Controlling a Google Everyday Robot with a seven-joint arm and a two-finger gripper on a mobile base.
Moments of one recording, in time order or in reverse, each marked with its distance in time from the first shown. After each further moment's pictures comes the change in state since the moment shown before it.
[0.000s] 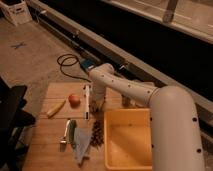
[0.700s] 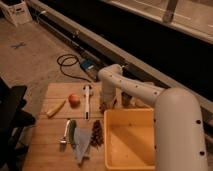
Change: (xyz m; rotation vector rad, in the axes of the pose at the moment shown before) arm 0.056 0.058 -0.004 -0.105 0.034 0.128
